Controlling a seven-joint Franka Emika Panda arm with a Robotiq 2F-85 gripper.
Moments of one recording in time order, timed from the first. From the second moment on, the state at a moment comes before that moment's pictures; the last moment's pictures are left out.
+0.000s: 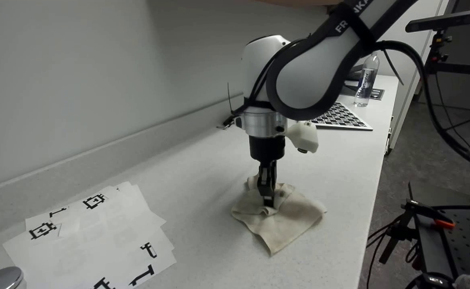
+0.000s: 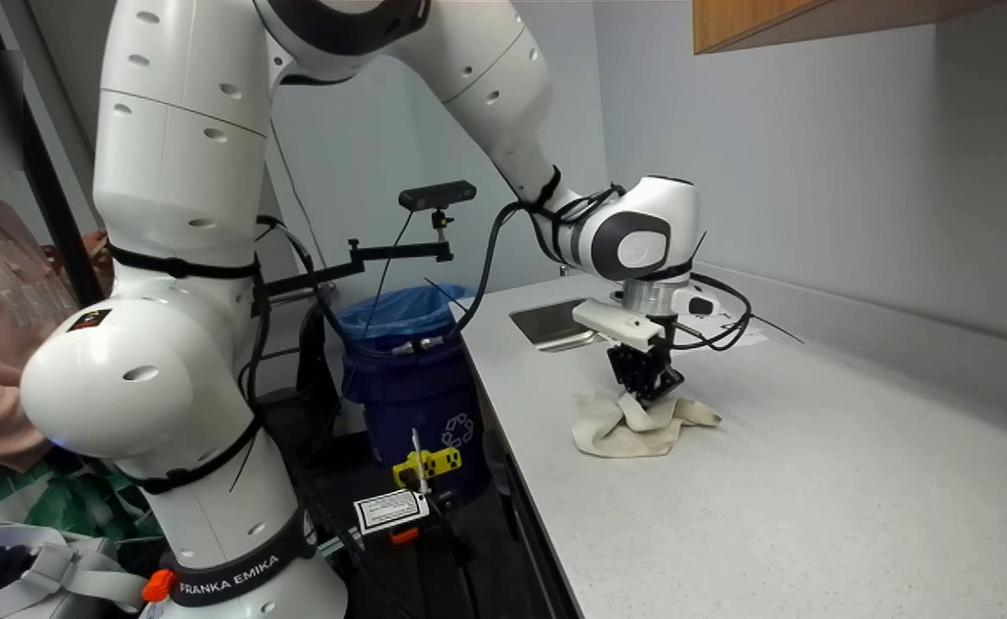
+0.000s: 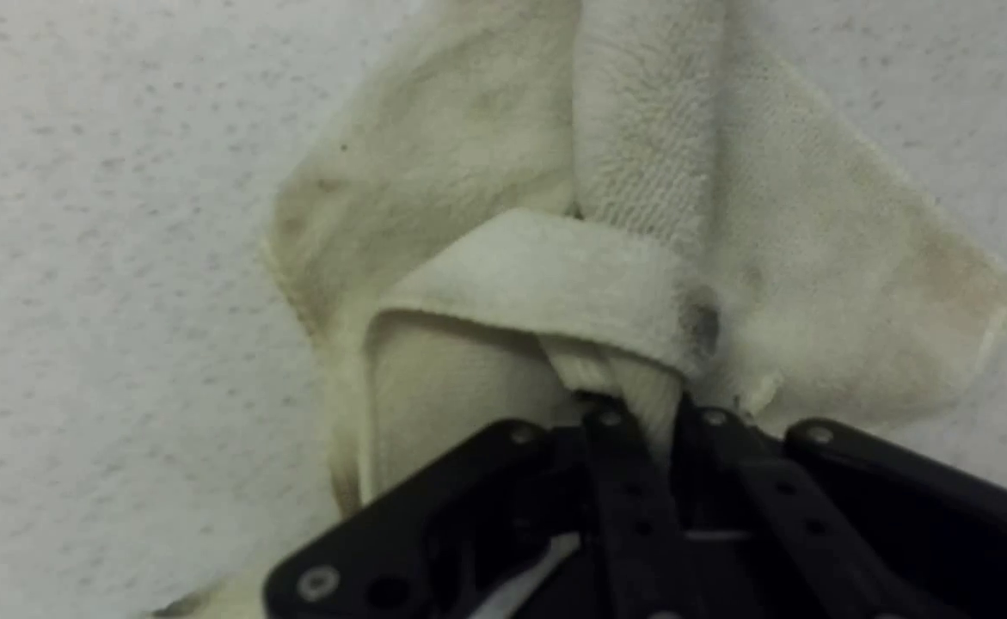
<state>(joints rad) 0.04 0.41 0.13 -2.11 0.07 2.39 -0.16</state>
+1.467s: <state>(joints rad) 0.02 0.45 0.19 -2.07 0.11 2.40 -0.15</state>
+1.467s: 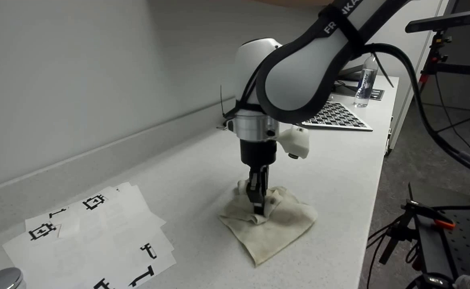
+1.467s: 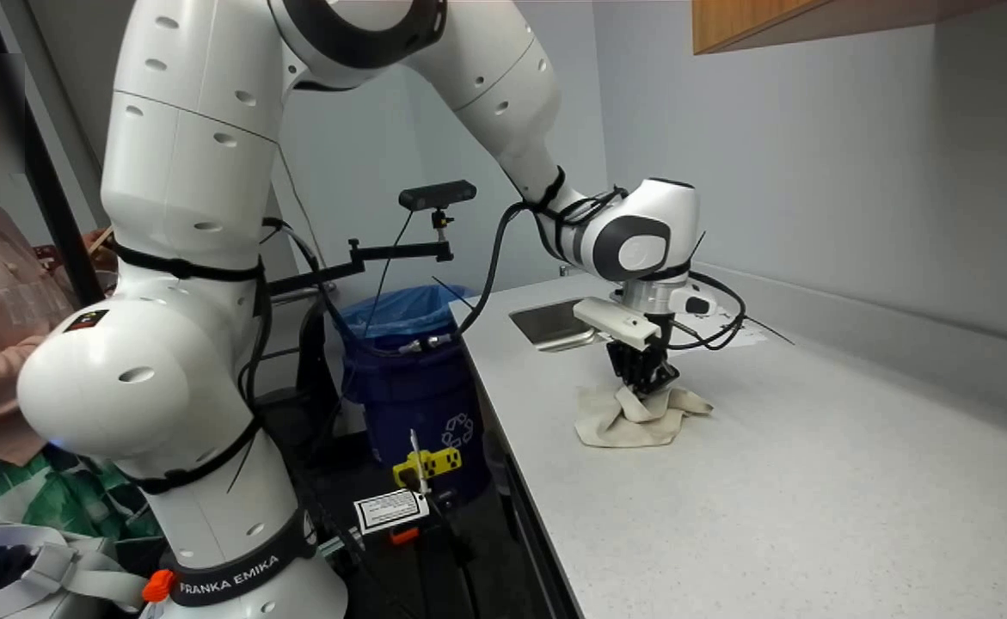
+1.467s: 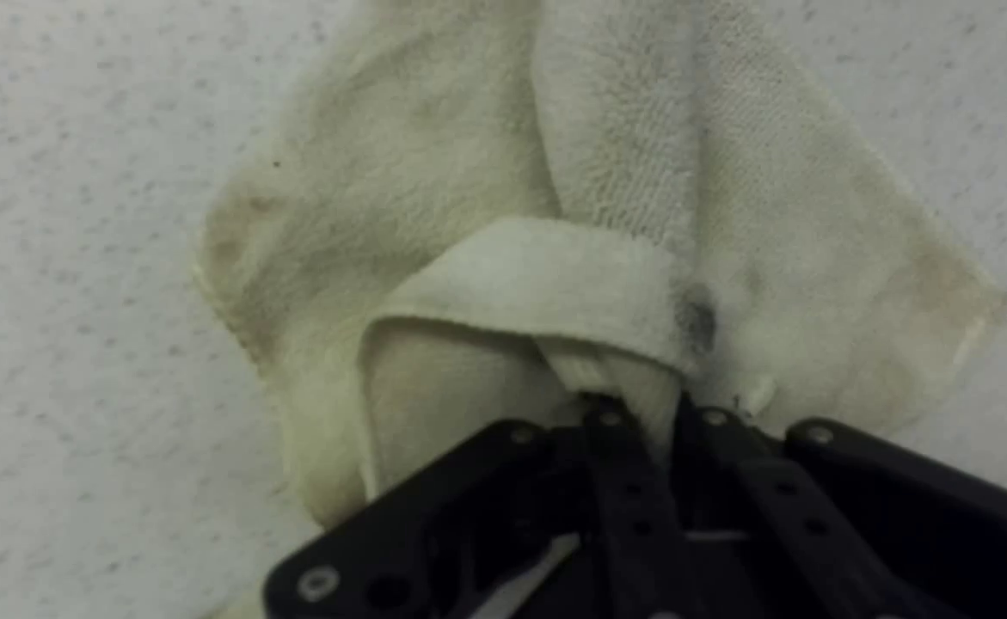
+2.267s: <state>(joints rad) 0.05 0.43 0.20 -2.09 0.11 2.34 -0.20</state>
